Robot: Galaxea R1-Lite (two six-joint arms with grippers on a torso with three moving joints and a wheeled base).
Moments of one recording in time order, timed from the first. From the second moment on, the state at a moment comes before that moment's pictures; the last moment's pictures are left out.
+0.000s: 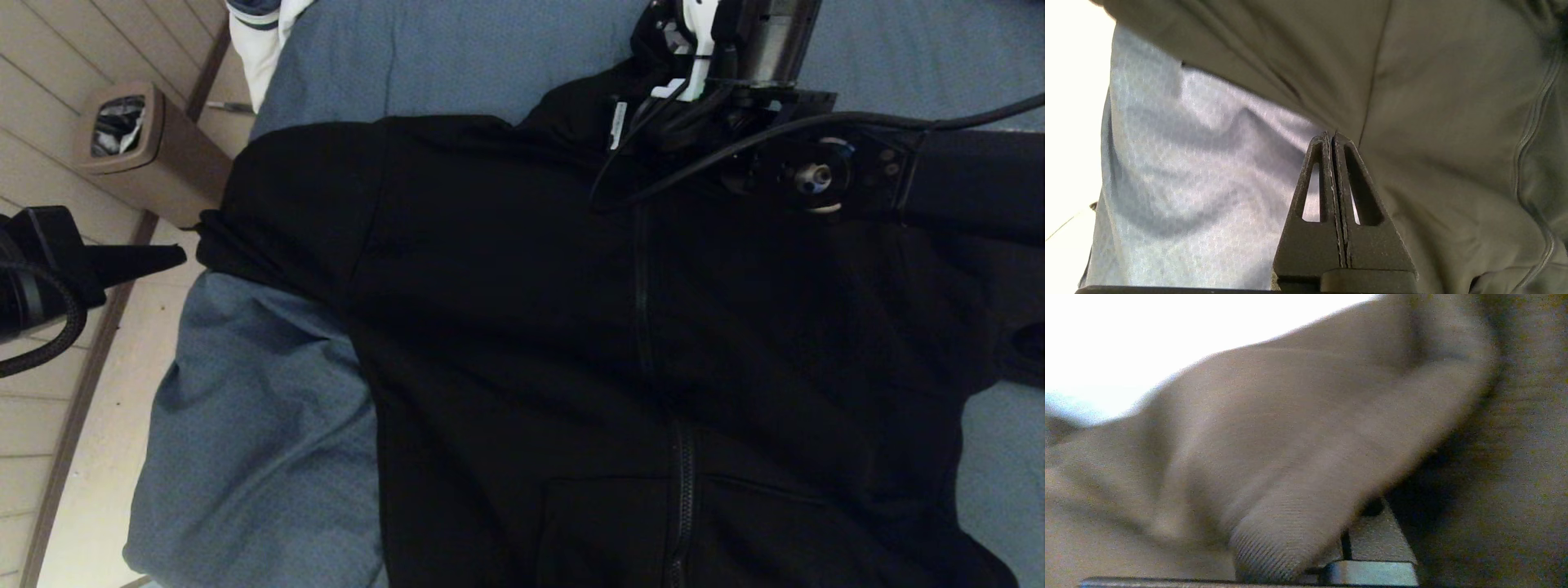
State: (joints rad) left arm -0.23 1.12 -1.01 0.10 -0.09 -0.34; right arm 0.48 2.02 -1.96 -0.20 -0.22 0.02
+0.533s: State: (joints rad) left arm -0.23 1.04 -0.95 0.10 0.00 -0.34; right arm 0.67 2.06 -1.96 -0.32 -0.18 -0.14
